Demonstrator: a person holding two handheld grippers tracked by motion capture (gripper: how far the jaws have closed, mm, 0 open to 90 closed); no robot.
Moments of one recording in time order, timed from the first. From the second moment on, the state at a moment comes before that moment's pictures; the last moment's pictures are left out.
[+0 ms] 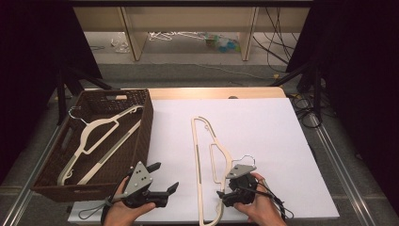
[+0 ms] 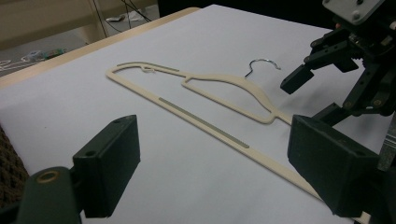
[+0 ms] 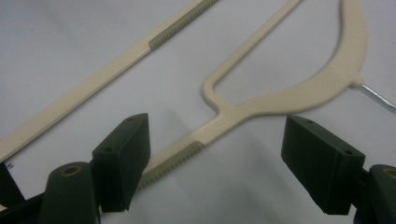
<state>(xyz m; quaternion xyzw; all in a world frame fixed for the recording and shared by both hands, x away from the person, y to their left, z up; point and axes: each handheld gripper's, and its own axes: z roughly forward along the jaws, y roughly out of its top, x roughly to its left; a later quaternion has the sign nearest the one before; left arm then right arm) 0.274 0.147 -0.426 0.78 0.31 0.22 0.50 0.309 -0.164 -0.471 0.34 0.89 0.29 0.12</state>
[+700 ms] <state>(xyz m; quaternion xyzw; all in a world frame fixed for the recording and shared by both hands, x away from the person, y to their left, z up) 0.273 0.147 -0.429 0.79 0.30 0.22 0.50 0.329 -0.193 -0.468 0.33 0.91 0.23 0.07</state>
